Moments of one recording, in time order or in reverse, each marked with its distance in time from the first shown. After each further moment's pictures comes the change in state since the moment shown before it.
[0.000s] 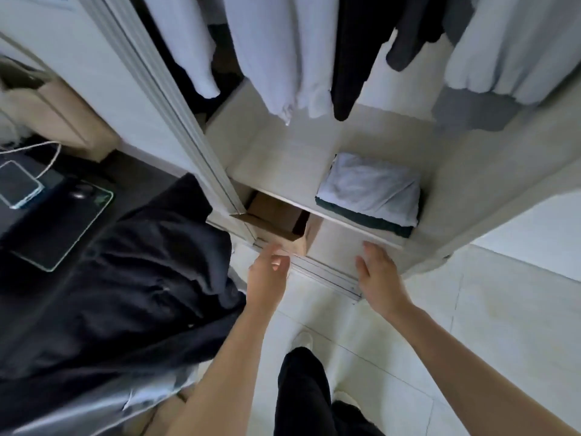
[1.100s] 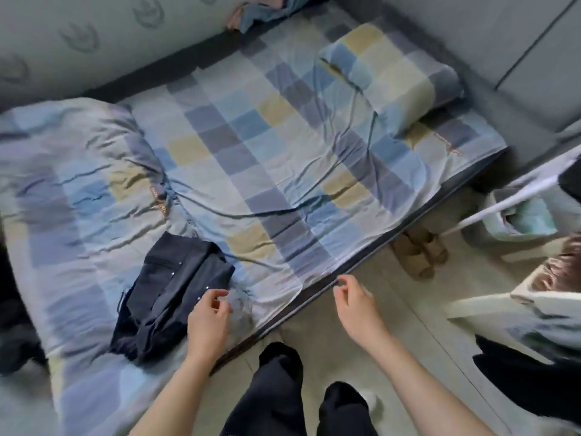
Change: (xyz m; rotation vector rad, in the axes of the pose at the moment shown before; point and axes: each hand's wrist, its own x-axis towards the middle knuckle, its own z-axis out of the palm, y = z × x) left_hand -0.821 -0.385 0.076 -0.828 1.556 -1.400; right_hand -0.687 -0.075 0.244 -0.716 -1.453 -1.276
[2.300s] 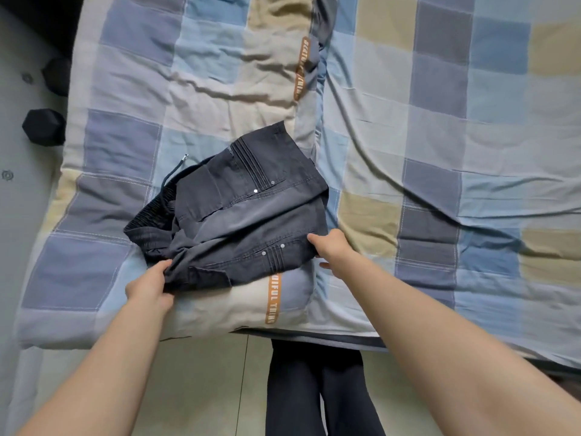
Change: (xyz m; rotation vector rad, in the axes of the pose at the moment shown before) left_hand 0.196 -0.371 -0.003 -1.151 0.651 -1.146; right_hand 0.292 -0.088 0.396 -0.119 -0.585 0.275
